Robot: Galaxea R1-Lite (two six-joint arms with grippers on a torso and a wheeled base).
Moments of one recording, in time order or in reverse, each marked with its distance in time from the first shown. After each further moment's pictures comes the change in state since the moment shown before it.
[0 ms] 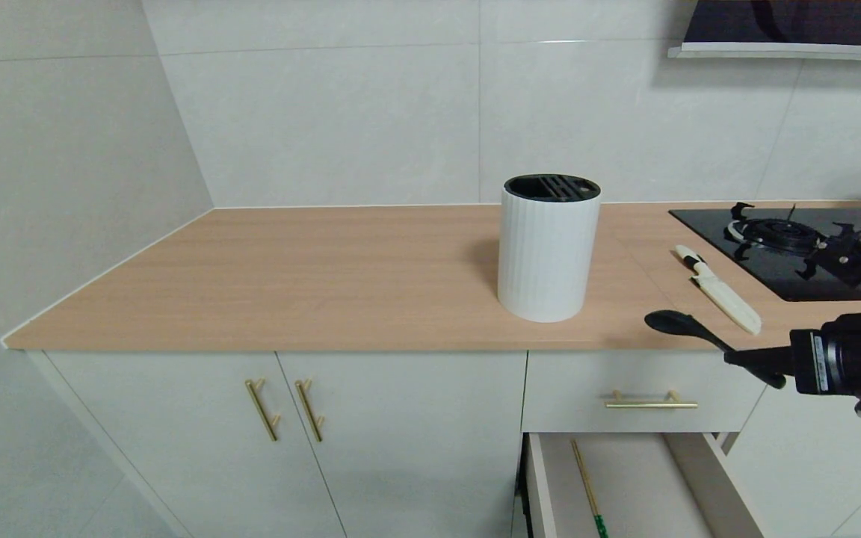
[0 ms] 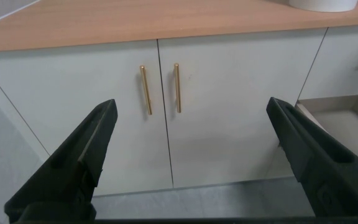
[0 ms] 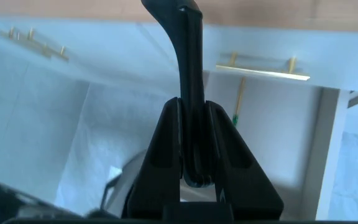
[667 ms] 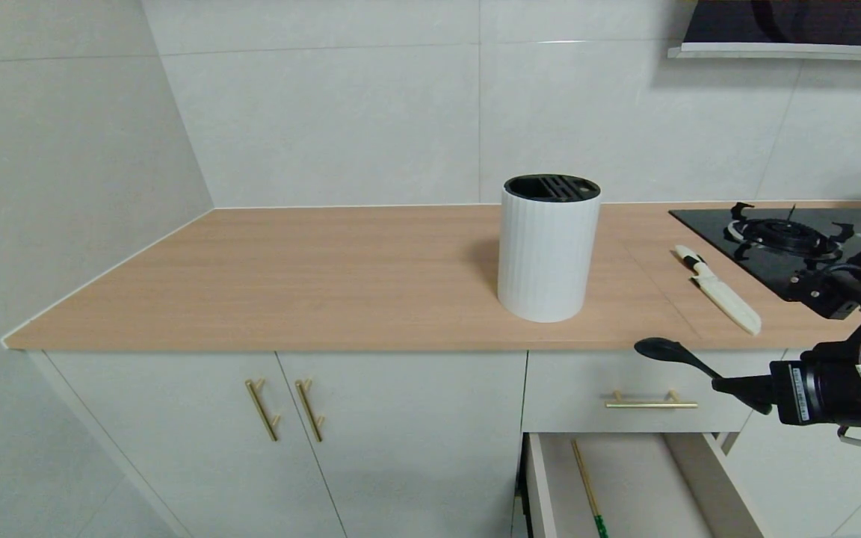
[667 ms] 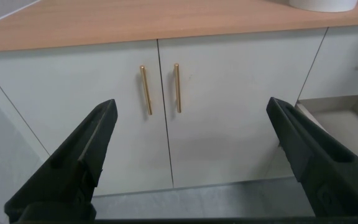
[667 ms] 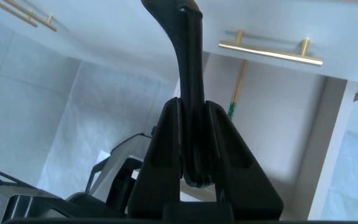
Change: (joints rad) left arm 0.000 0.000 0.000 0.000 0.000 0.000; right arm 0.017 0.042 0.084 -0.081 -0.005 -0.029
